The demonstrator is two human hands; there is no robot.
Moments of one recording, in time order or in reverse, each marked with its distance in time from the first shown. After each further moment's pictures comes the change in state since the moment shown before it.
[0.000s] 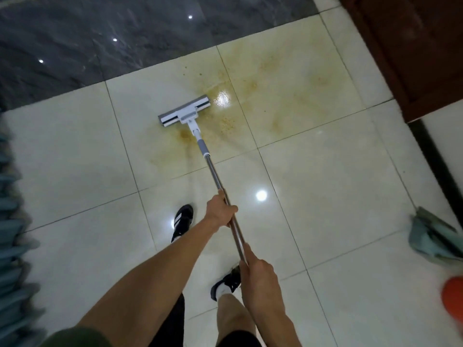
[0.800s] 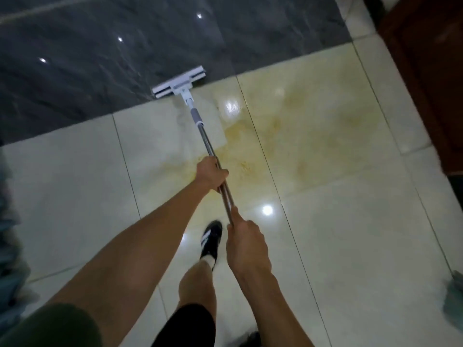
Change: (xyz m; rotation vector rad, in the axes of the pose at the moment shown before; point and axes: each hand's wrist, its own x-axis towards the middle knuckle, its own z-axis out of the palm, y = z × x) left_hand 0.268 0.240 -0.249 0.202 0.186 0.119; right_hand 0.287 -0.294 -0.112 -0.124 0.105 -0.100
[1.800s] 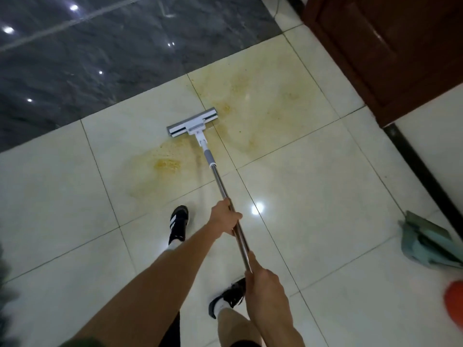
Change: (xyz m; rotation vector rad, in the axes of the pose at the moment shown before) left_hand -0.303 -0.017 0.292 -0.163 -0.246 -0.078; right_hand -0.268 0.321 0.020 0.149 -0.059 0.179
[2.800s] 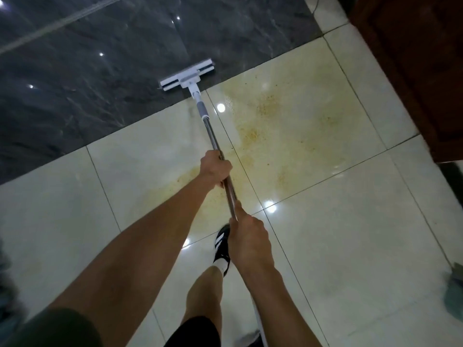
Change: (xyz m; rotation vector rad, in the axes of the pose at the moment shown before) left_hand 0.273 0.274 -0.269 0.003 0.211 0.022; right_hand 0.303 -0.340 -0.127 0.024 0.121 -0.101
